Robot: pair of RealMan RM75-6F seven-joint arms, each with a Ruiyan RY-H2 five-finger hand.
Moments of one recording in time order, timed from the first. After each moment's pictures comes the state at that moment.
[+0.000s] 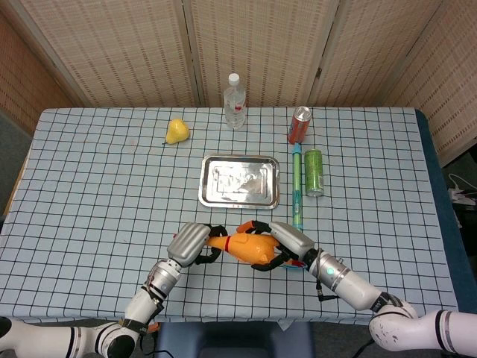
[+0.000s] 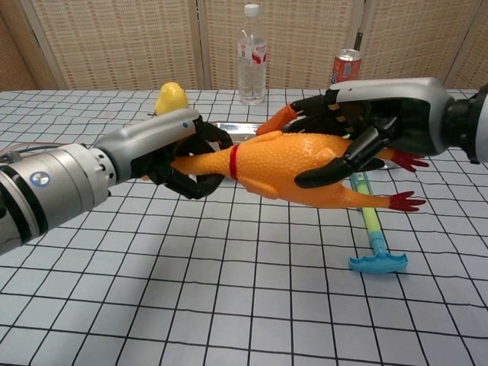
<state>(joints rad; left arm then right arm) -0.71 -1.64 -0.20 -1.75 1.12 1.07 0.29 0.71 -1.21 0.19 -1.91 -1.28 0.69 0.45</state>
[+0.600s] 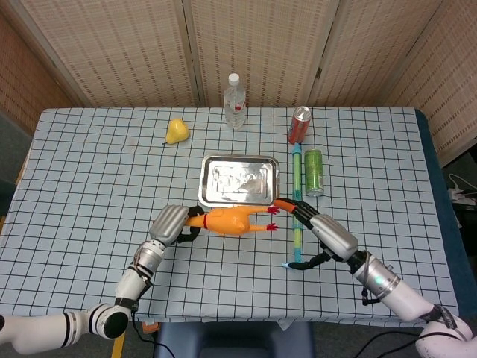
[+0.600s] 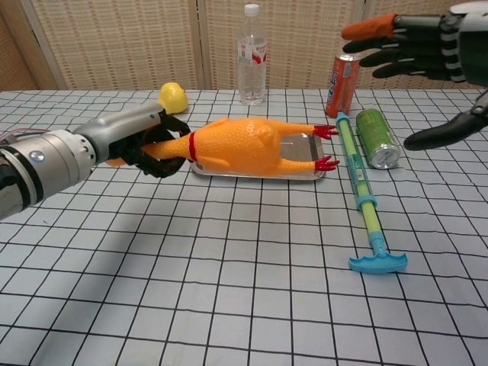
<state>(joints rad) -0.74 -1.62 -0.24 -1.53 1.07 0.98 0.18 0.53 -1.04 0.07 -1.83 -1.70 1.07 0.67</state>
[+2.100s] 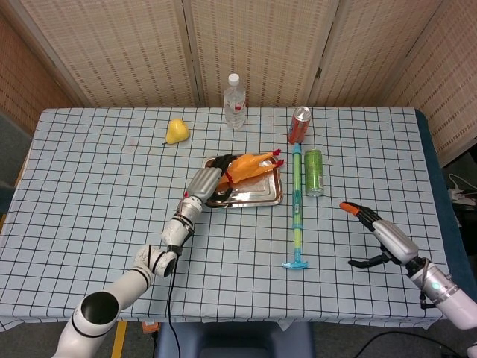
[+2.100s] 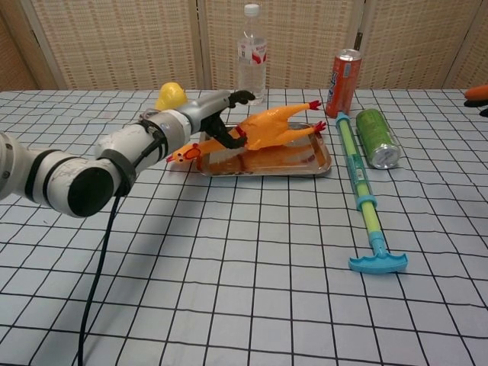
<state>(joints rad) -1.17 -2.09 -0.32 -0.42 1.27 0.69 -0.47 0.44 -1.08 -0.11 -1.38 -1.74 1.23 0.92</state>
